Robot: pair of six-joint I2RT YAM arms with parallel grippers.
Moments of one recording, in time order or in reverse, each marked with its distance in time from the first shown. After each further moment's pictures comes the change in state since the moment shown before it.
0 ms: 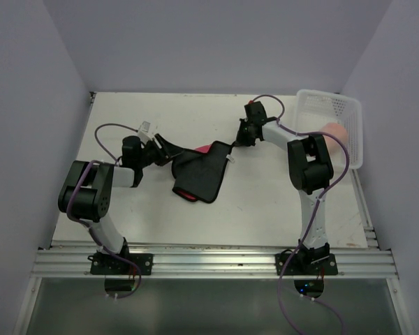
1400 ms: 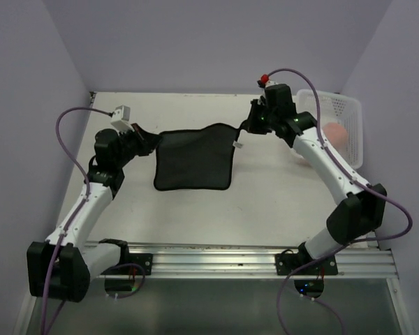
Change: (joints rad) left arm 0.002 -0.604 0.077 -0.544 -0.214 0.326; right arm 0.066 -0.580 -0.078 -0.213 0.041 -0.130
